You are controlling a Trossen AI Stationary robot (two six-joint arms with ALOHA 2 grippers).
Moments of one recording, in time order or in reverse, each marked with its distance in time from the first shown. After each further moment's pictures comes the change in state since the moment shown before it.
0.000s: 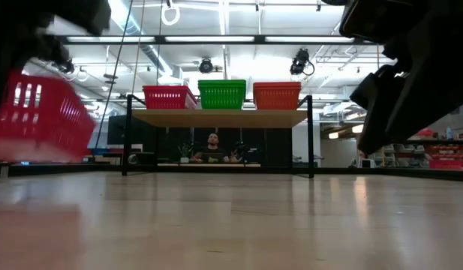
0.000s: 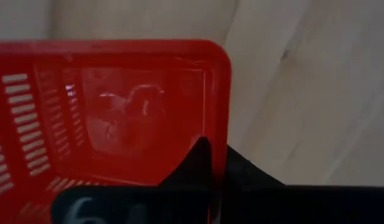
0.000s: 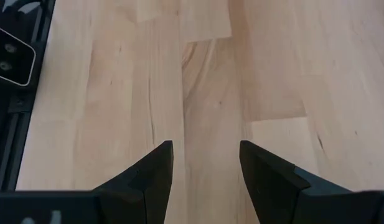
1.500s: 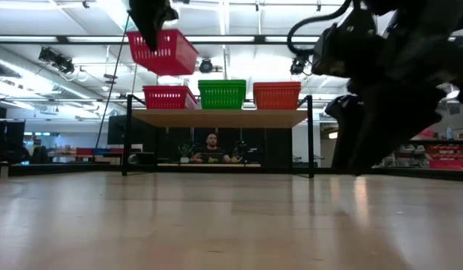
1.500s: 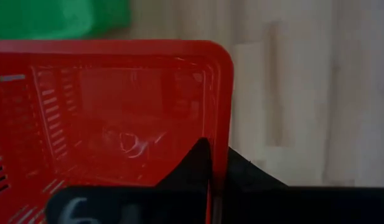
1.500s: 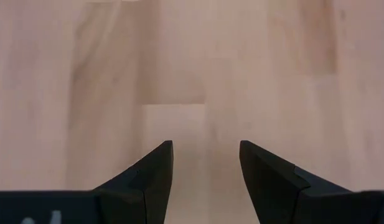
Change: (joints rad) left arm 0.786 -0.106 0.553 -0.506 -0.254 1.254; right arm -0.164 0.000 0.000 -0.151 -0.043 -0.210
